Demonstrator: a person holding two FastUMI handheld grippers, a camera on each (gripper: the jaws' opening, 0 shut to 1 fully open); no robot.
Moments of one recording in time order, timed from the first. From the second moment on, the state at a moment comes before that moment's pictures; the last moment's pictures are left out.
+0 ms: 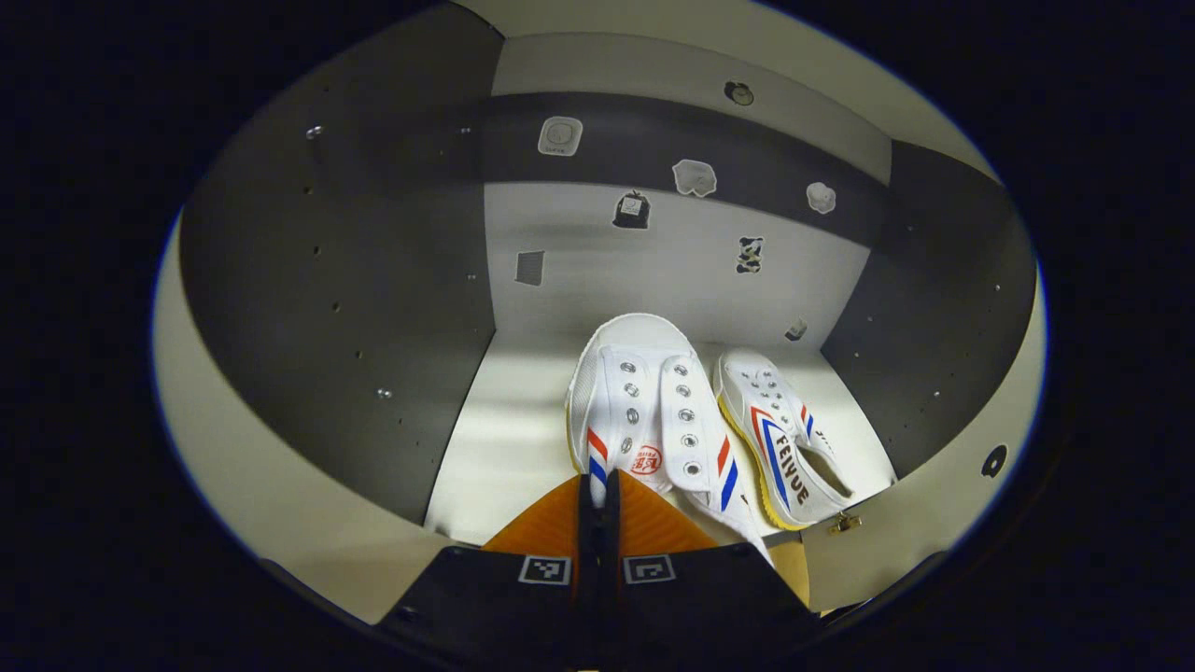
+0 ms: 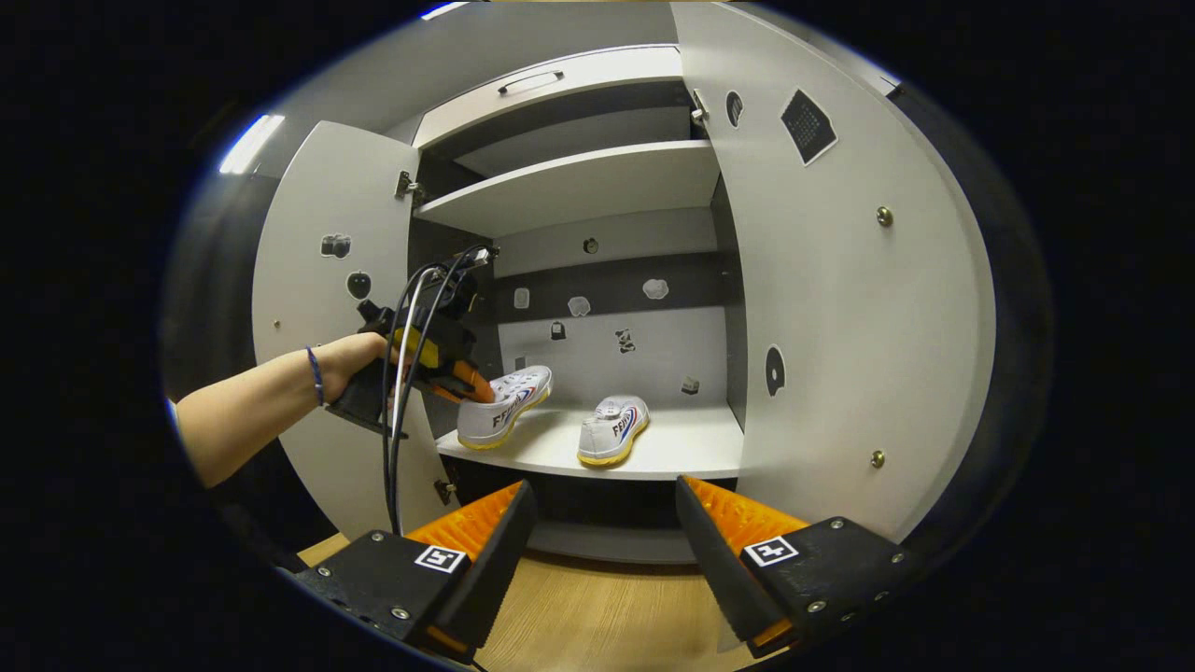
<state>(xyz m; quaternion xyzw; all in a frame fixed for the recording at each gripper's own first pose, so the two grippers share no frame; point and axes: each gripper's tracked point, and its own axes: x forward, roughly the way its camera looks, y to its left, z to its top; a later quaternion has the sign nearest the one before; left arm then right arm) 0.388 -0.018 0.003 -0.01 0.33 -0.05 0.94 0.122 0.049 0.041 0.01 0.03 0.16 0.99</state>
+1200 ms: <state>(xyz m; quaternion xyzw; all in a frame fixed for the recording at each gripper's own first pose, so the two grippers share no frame) 0.343 -0.031 0.054 0.02 0.23 -0.08 0.97 0.084 0.028 0.056 0.00 0.01 0.09 1.00</state>
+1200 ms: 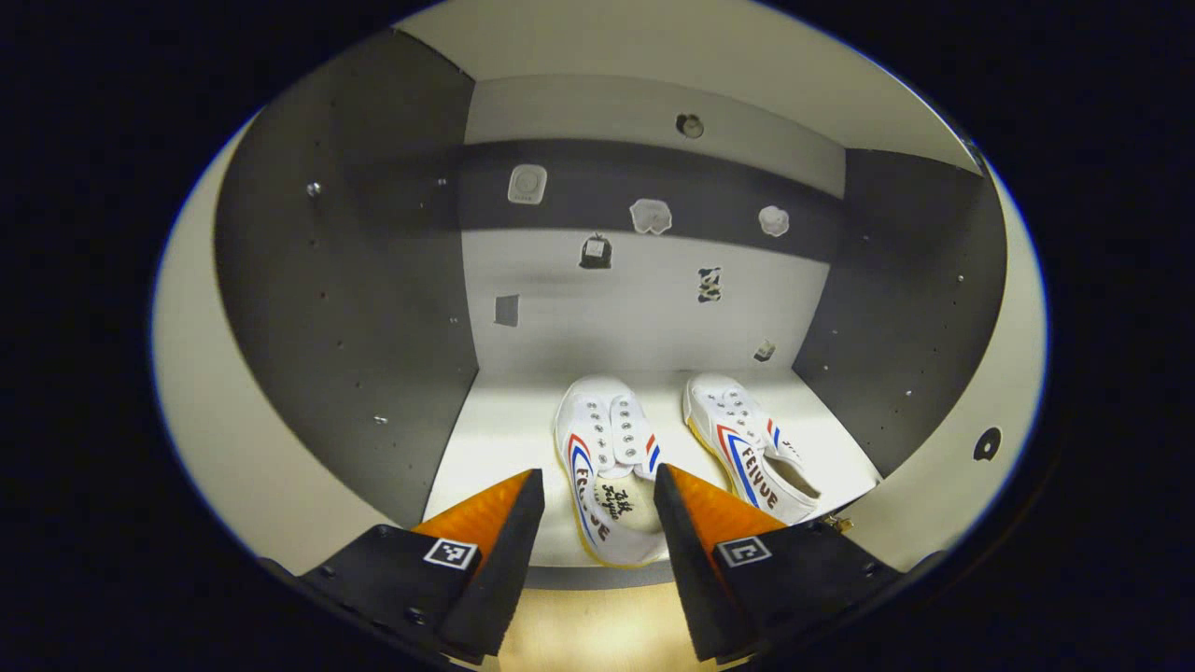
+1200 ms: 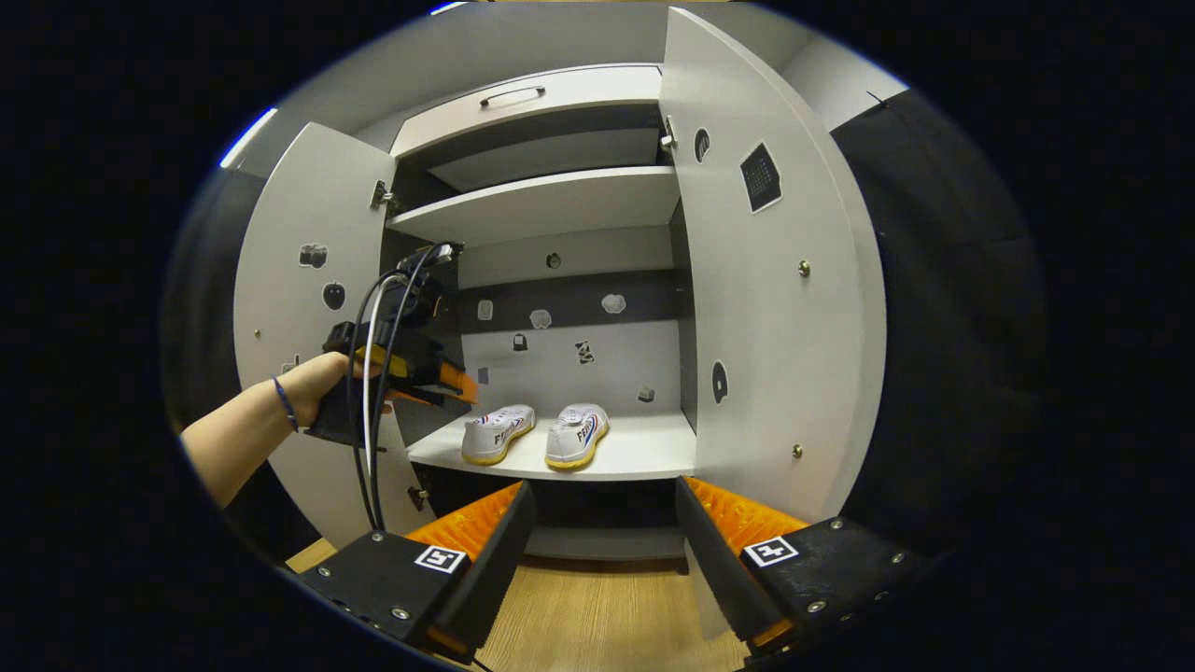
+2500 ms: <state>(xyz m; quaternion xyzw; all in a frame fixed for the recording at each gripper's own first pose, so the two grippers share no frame) 0.093 -0.002 0.152 0.03 0.00 -0.03 1.00 0.049 -0.160 0.072 0.01 0.01 0.01 1.00</state>
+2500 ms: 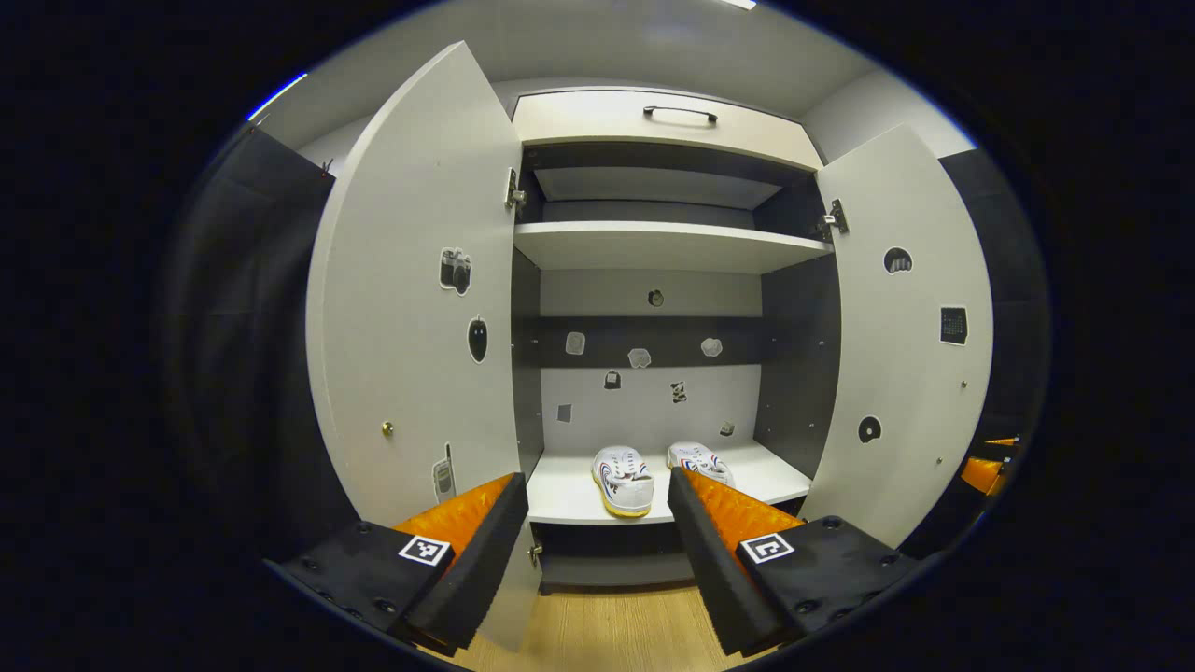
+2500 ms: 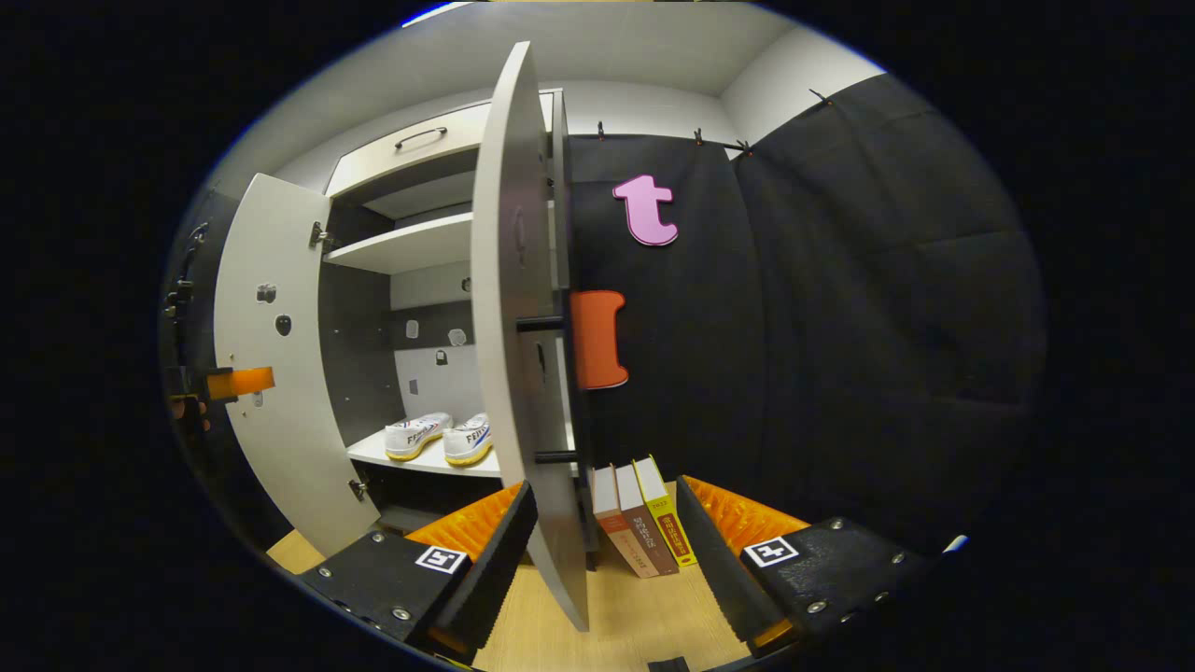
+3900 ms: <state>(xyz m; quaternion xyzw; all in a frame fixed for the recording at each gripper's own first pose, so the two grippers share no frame) 0.003 0.100 0.147 0.03 -0.01 0.04 1.00 0.131 -0.066 0.034 0.01 0.03 0.06 1.00</state>
